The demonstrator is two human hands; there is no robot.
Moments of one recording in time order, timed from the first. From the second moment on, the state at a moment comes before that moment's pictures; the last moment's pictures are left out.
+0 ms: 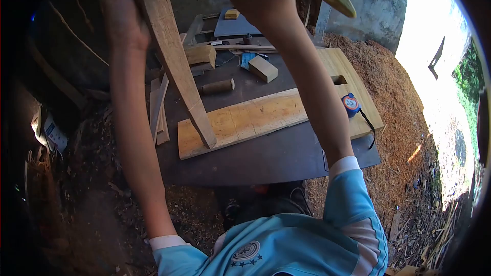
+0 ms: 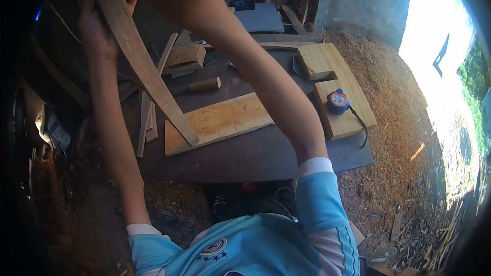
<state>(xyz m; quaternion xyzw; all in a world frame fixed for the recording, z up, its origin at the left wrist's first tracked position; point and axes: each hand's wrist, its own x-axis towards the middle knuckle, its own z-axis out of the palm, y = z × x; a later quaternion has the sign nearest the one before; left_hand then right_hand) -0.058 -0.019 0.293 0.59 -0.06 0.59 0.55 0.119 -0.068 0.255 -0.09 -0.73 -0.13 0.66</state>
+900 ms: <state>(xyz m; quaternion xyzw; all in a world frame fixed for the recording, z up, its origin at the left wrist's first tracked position) -0.029 -0.048 0.295 0.66 0.21 0.71 0.14 0.149 -0.079 0.144 -0.22 -0.82 0.09 0.52</state>
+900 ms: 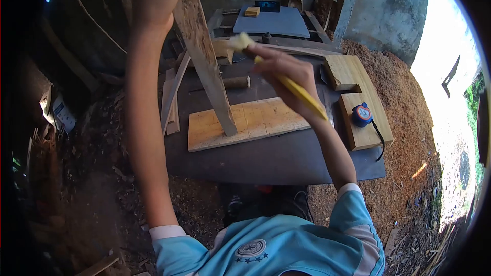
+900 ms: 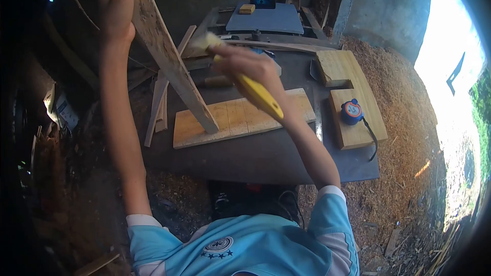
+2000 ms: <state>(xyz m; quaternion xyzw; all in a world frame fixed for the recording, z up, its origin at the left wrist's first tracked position) -0.011 -0.040 0.289 0.65 0.14 0.62 0.40 0.158 -0.073 0.252 -0.07 -0.80 -0.04 0.60</state>
